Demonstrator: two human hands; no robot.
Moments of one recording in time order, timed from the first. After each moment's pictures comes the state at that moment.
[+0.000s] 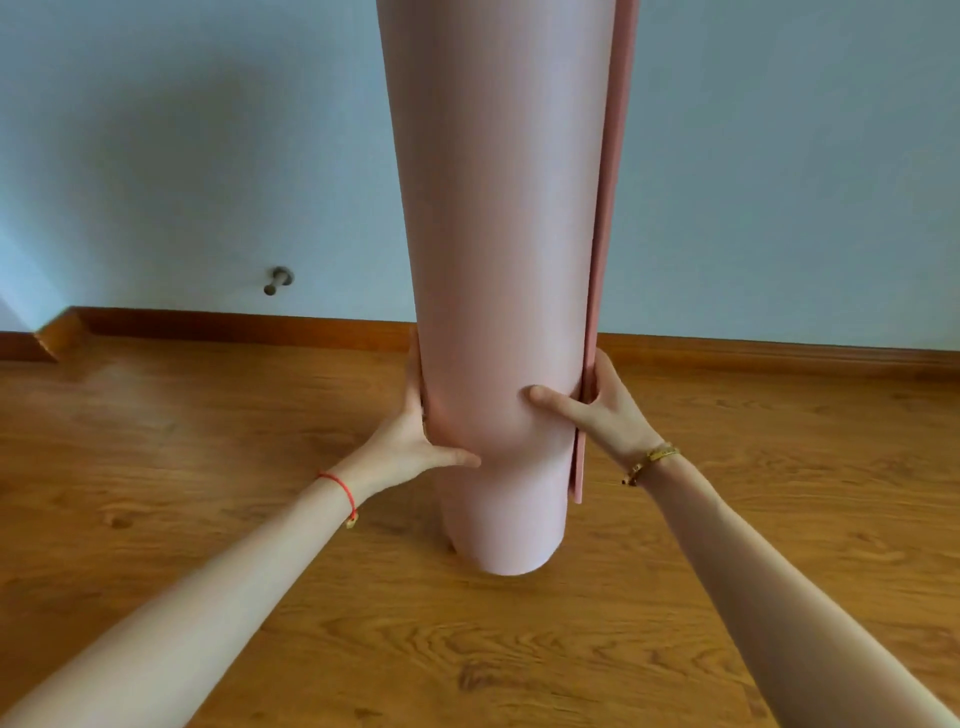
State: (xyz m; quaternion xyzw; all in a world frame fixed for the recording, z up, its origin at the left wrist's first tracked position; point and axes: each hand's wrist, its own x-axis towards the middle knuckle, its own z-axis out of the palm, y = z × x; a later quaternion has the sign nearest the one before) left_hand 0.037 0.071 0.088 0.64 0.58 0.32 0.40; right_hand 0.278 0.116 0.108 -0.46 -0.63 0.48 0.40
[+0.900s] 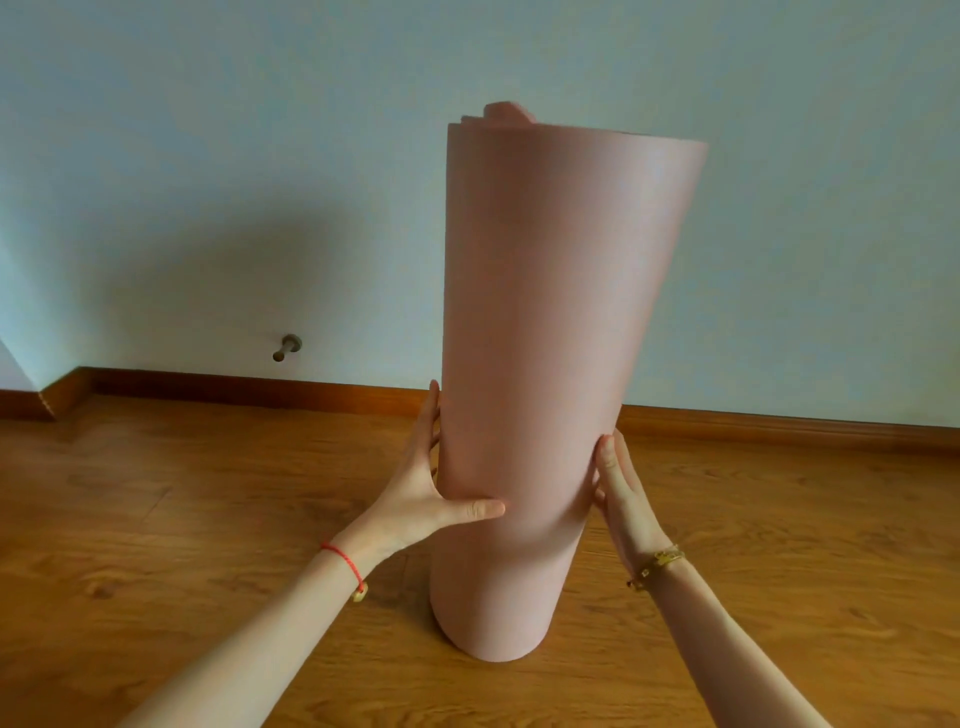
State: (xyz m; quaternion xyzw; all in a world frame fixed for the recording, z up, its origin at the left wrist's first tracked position) left_hand 0.046 0.058 0.125 0.63 0.51 0.42 0.41; right_hand 0.281 0.085 0.117 -0.45 -0.59 0.48 0.46
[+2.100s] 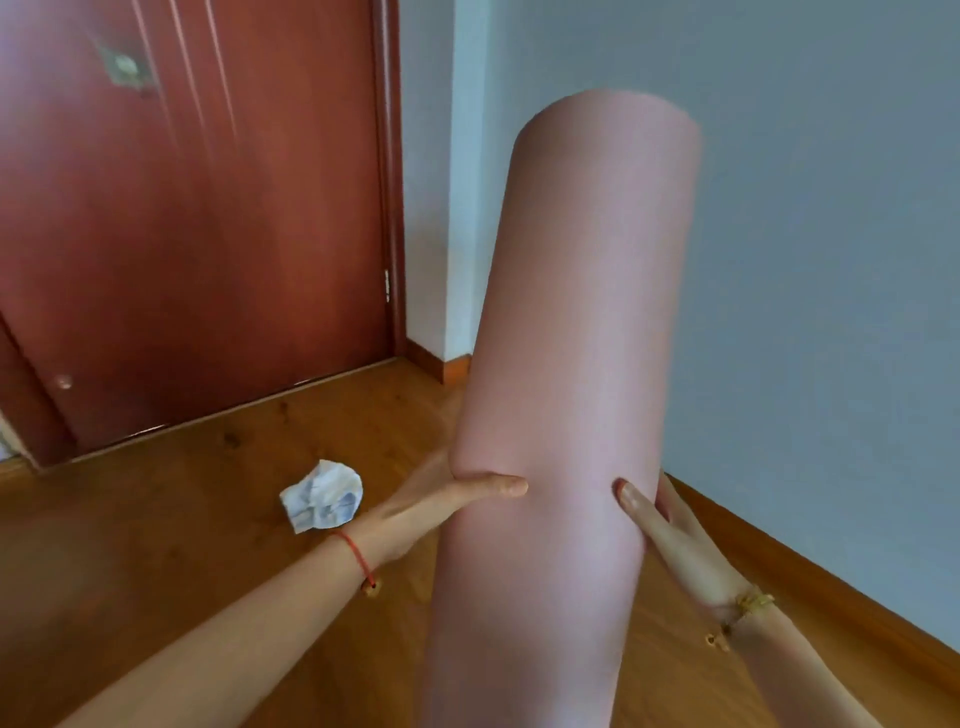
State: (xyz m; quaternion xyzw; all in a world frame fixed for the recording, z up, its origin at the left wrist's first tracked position) left_hand -0.165 -0.110 0.229 0.34 0.65 0.59 0.33; right_hand 0.029 0.057 0.227 -0.21 -0.76 0.58 0.18
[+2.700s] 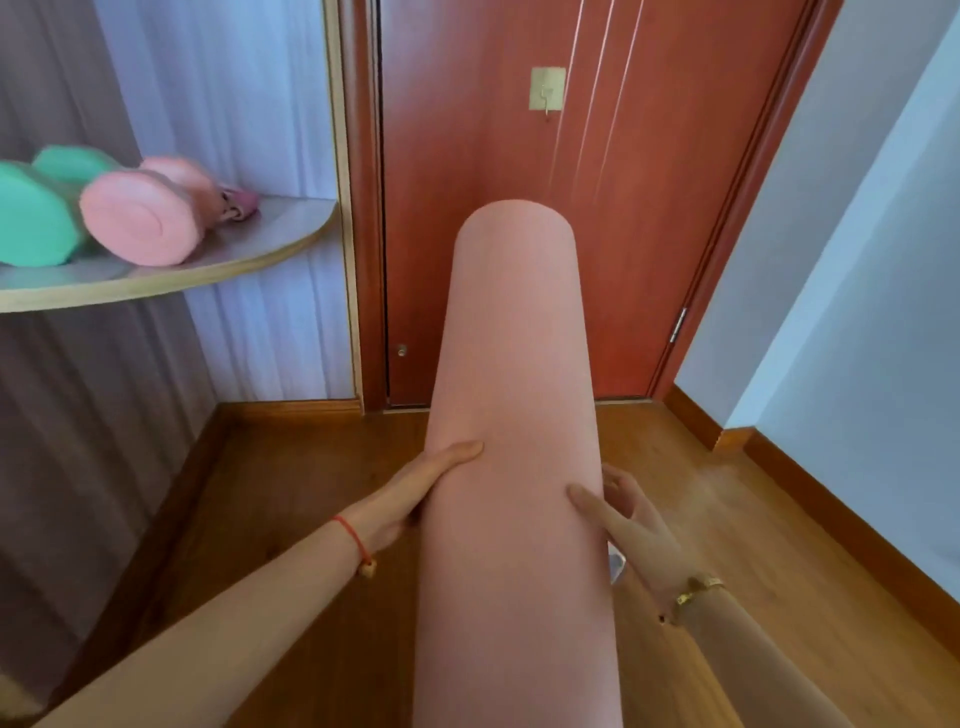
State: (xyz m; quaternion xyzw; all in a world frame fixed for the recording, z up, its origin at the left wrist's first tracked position) left_hand -0.410 -0.424 0.181 0.02 0.67 0.70 0.25; right_hand -0.311 -0.186 0.207 -0.09 -0.75 0.66 -0.02
